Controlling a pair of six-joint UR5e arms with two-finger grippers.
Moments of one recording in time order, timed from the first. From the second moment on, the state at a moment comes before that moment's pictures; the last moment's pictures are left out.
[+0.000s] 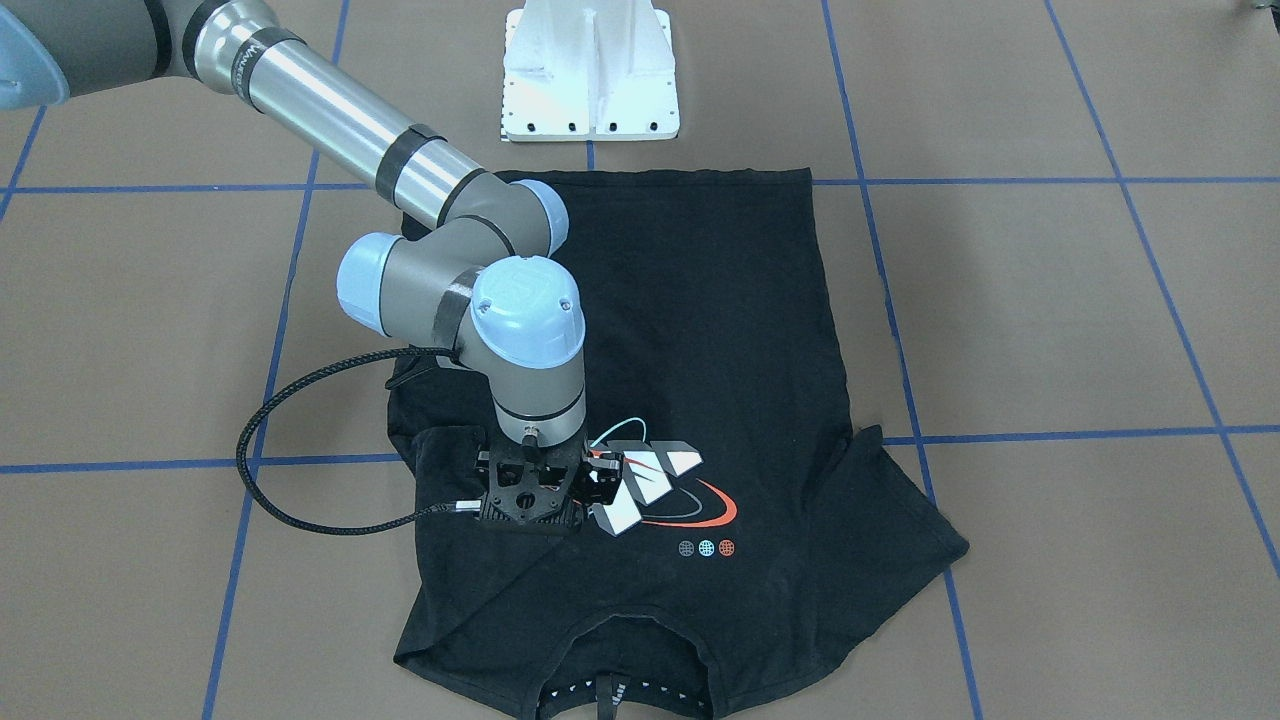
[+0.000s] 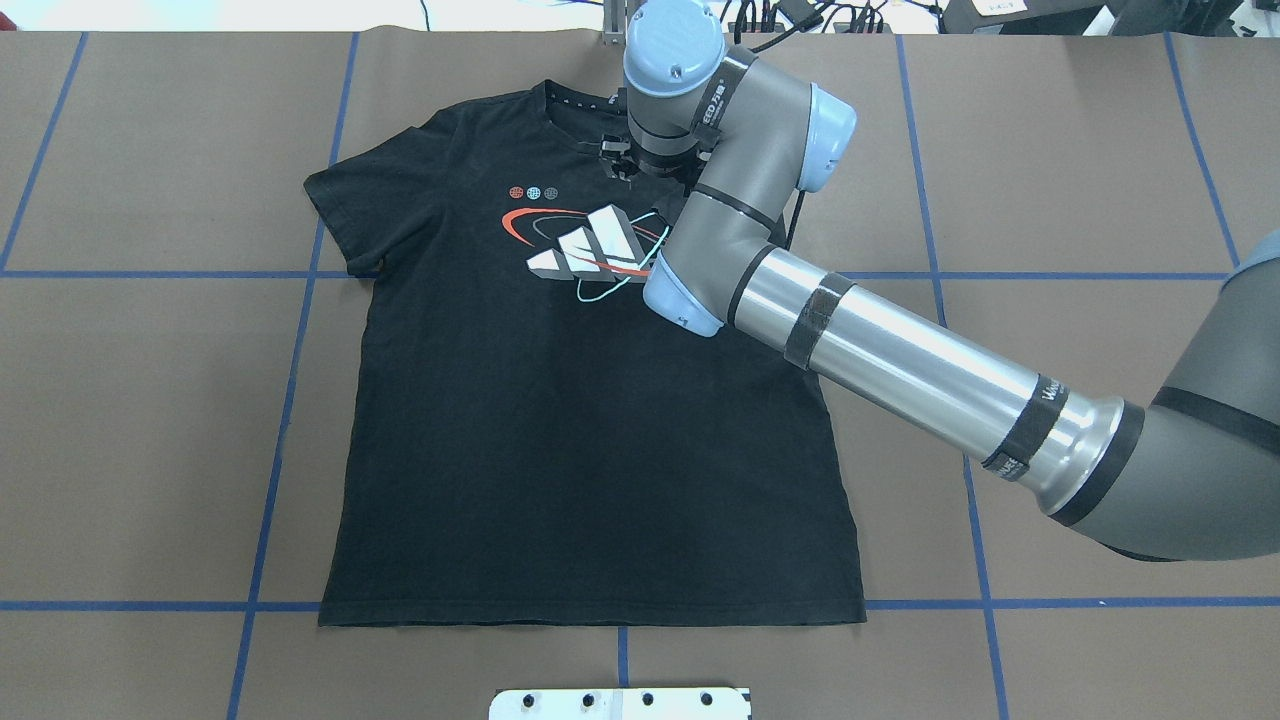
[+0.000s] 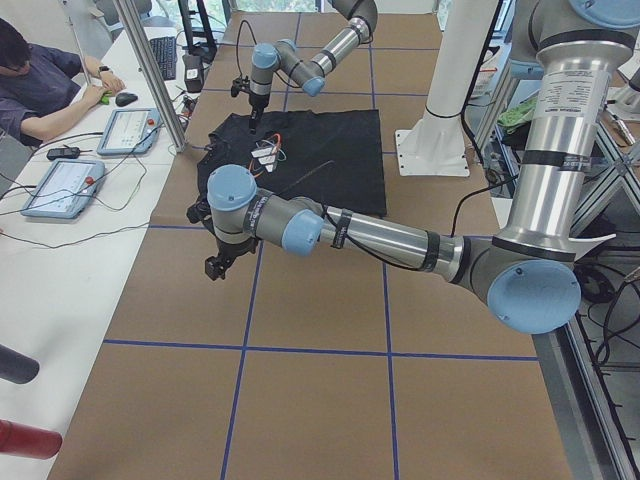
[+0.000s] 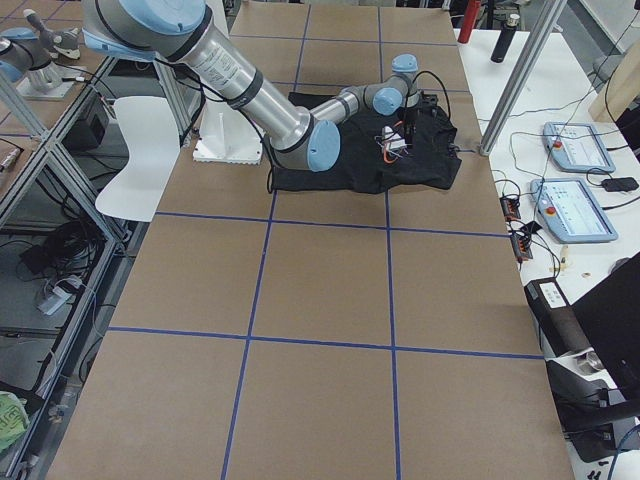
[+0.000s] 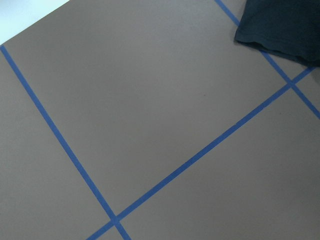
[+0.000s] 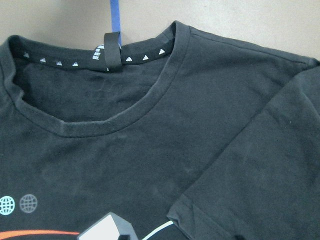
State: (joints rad) left arm -1.50 -1.73 -1.65 -1.77 -2.44 0.32; right arm 0.73 -0.51 0.99 -1.28 1.84 1.19
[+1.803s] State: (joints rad) left arm -0.95 -2.11 -0.98 -2.71 -1.87 -0.89; right arm 1.14 -1.37 1.85 -1.63 2.19 0.34
